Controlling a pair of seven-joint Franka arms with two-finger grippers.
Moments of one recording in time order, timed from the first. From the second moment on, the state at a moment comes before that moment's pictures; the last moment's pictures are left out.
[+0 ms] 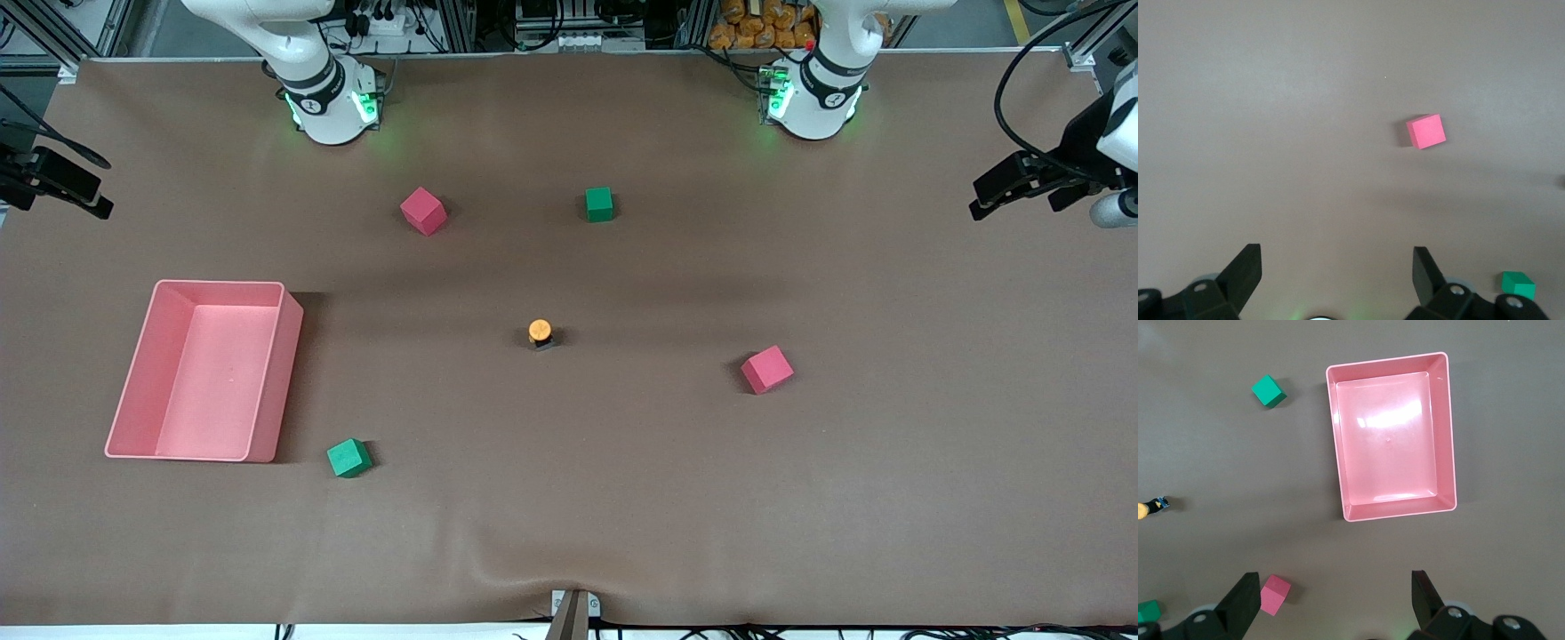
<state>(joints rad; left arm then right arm) -0.10 -0.09 0.04 -1.64 0.00 1.54 -0.18 0.01 -0.04 -0.06 -1.51 0.02 1.44 0.08</state>
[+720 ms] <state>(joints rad) -0.10 -0.14 0.05 -1.69 0.00 1.55 -0.15 0.01 -0.04 -0.06 -1.51 0.02 1.44 0.08</state>
